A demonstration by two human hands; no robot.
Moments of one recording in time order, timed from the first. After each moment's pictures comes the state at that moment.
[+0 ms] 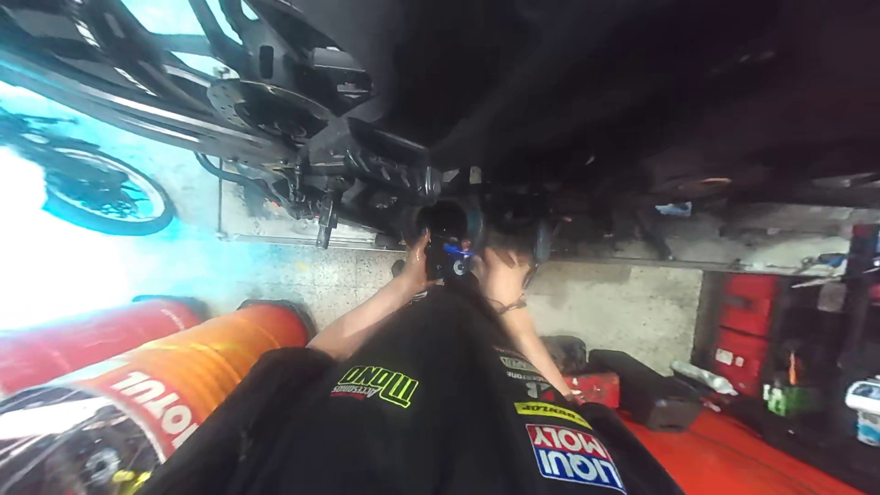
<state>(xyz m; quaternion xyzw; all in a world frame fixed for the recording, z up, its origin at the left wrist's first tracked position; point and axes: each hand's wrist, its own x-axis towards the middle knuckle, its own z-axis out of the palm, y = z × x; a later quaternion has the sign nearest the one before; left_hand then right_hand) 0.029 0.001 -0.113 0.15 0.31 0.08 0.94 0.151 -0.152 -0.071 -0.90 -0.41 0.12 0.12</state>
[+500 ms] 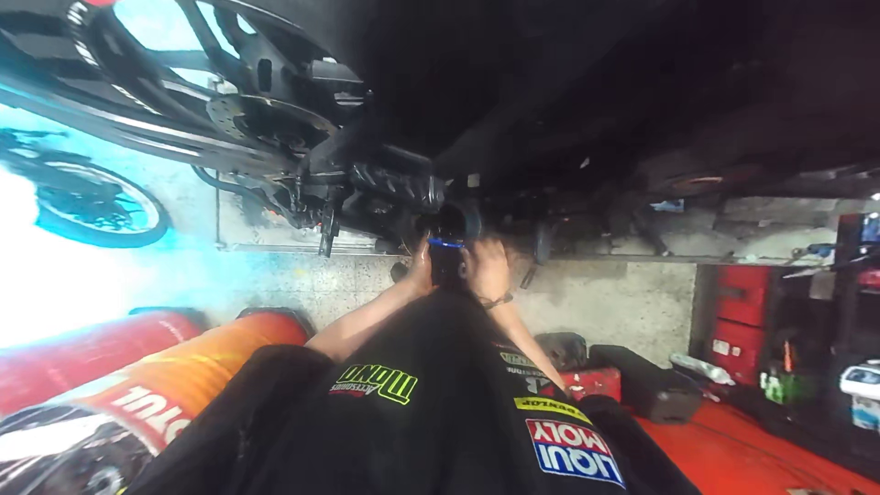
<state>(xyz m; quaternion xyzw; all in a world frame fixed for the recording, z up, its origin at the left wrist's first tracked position) 0.032 -0.002 -0.108 0.19 0.30 0.06 0.93 0.143 -0.127 -0.064 -0.89 -0.40 0.08 0.20</state>
